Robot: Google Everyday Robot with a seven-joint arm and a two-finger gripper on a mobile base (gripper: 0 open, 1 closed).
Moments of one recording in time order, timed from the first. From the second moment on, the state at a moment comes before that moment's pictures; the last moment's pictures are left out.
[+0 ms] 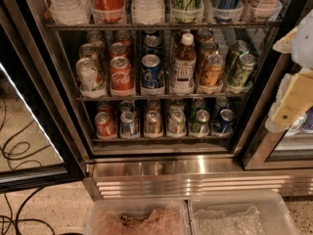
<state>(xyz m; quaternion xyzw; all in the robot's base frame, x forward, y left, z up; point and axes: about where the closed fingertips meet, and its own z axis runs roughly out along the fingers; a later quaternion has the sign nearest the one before) 0.440 -0.219 0.980 -0.57 0.80 -0.04 0.18</state>
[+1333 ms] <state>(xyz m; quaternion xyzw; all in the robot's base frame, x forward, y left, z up) 0.418 -0.214 0.981 -0.40 0.87 -0.05 0.28</state>
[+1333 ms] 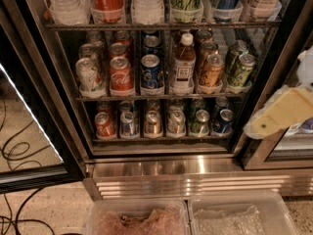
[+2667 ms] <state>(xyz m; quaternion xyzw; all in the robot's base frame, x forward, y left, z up) 0.429 -0.225 0.997 -0.24 0.89 -0.08 0.37</state>
